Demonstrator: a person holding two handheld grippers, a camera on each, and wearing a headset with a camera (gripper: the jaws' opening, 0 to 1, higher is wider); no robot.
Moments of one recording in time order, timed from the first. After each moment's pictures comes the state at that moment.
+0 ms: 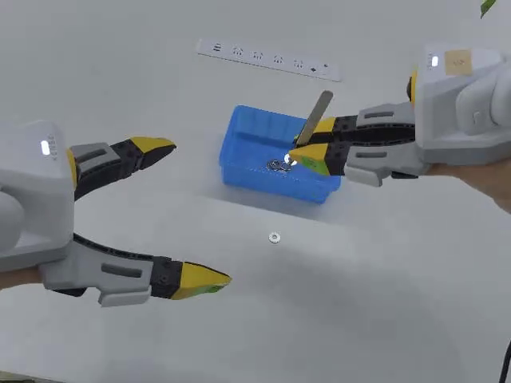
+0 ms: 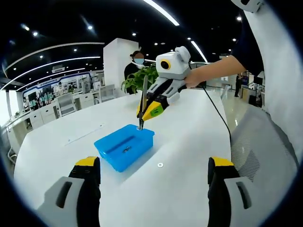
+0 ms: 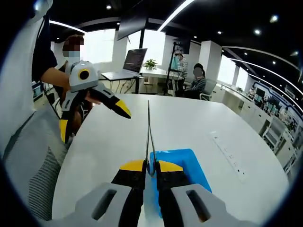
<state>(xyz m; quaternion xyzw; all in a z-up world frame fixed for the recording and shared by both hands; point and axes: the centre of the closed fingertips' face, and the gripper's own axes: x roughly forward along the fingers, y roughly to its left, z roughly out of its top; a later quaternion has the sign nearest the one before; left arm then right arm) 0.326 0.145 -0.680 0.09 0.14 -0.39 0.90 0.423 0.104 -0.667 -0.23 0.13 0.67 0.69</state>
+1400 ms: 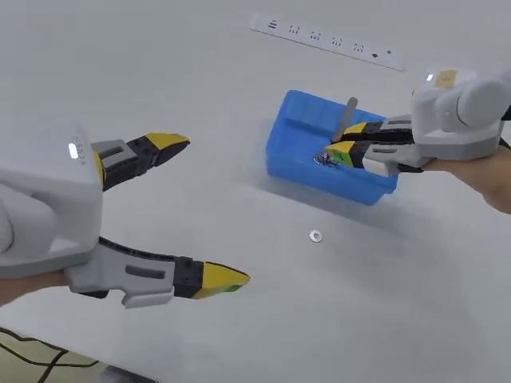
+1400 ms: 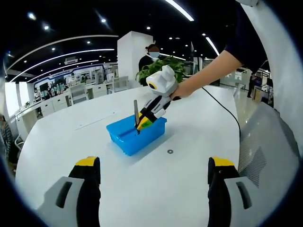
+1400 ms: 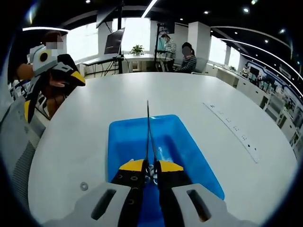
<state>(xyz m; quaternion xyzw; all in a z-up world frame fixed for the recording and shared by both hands) 0.321 0.171 -0.703 0.08 0.18 -0.33 0.92 0.486 0.117 -0.764 -0.23 0.22 0.63 0.71</state>
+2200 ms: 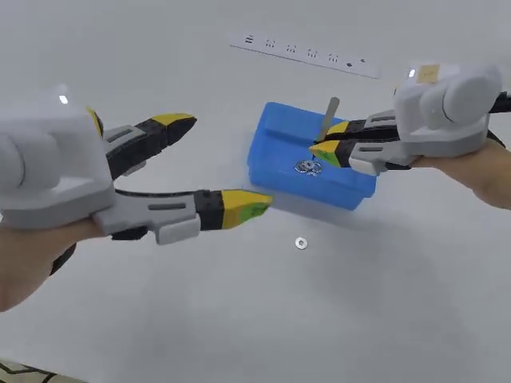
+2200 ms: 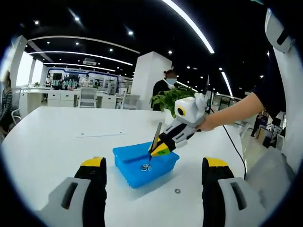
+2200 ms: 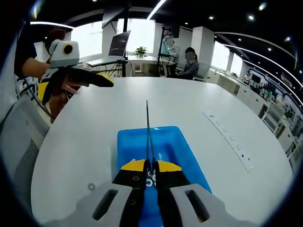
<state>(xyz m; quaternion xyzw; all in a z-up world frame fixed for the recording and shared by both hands) 0.399 0.170 -0.658 -0.06 0.09 -0.29 0.95 0.475 0.114 -0.734 -0.25 0.19 0.64 0.70</state>
